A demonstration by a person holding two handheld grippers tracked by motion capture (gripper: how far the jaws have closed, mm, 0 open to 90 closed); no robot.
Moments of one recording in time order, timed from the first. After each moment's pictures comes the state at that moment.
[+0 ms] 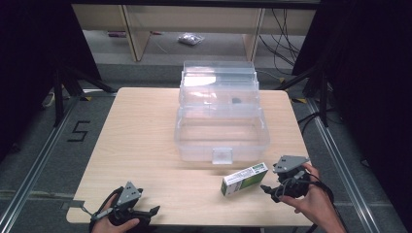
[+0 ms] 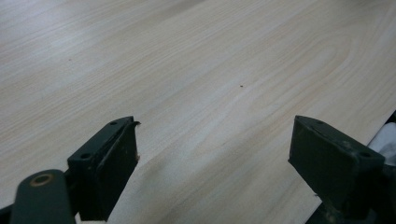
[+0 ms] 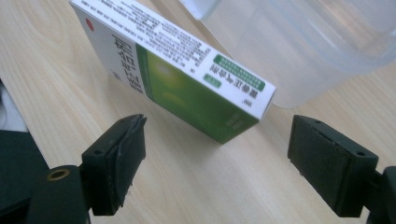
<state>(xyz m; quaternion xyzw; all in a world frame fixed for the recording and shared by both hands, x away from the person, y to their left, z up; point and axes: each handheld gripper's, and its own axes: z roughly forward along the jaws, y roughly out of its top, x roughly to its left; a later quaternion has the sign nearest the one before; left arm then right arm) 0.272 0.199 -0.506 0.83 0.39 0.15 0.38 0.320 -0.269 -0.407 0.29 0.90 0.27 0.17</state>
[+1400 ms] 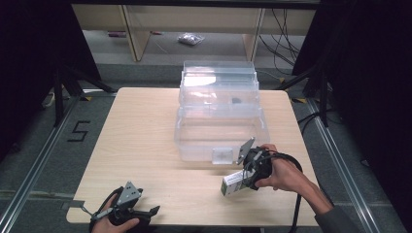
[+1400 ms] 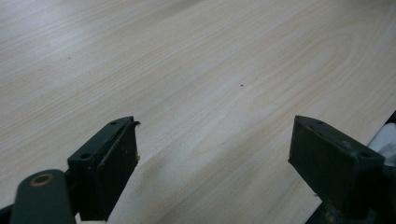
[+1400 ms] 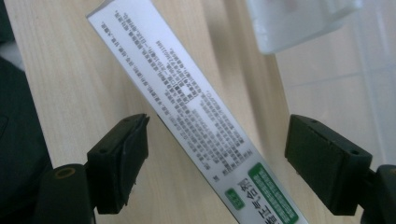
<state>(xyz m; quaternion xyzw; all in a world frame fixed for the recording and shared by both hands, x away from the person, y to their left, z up) 0.272 0.198 -0.507 0.82 0.39 0.14 0.38 0.381 -0.191 -0.405 0.13 0.98 0.12 0.08</state>
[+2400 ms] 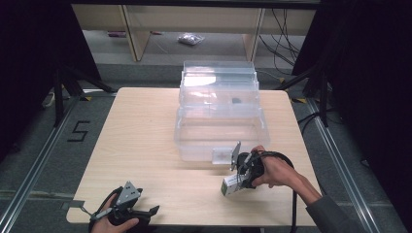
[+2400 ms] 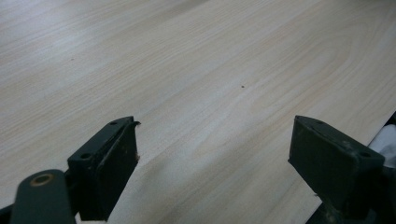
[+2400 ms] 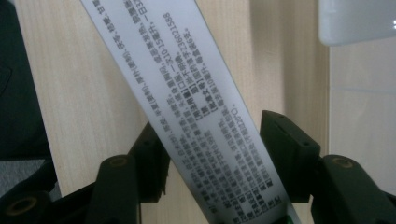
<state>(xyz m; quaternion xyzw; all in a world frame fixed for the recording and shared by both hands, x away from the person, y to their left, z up) 0.272 0.200 -0.505 0.82 0.39 0.14 0.38 0.393 -0.175 -0.429 0.08 1.00 0.03 0.03</state>
